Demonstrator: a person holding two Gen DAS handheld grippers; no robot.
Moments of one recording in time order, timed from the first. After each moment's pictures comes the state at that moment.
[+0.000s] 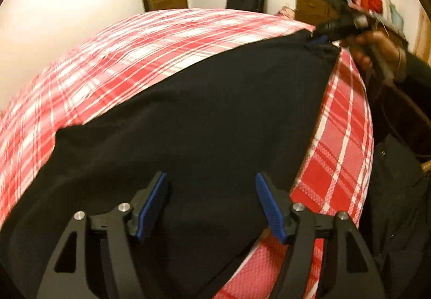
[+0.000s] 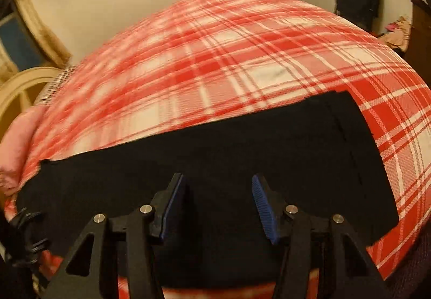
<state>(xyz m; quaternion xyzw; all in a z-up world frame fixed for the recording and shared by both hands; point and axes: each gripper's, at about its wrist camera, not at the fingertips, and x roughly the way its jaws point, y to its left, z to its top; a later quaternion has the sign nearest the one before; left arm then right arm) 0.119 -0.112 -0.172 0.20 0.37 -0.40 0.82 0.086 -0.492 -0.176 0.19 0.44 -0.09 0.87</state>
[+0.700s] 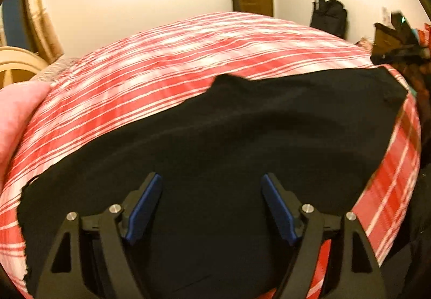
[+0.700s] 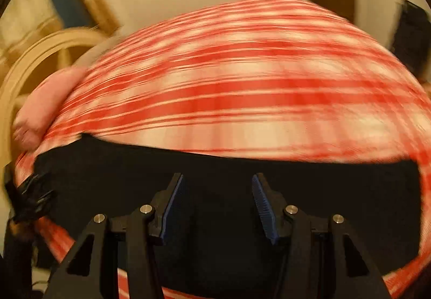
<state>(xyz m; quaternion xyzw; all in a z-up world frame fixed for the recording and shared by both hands) 0.137 0.015 -0.167 0.14 0.36 -0.20 0.90 0.136 -0.360 -0.126 0.11 0.44 0.07 0.89</state>
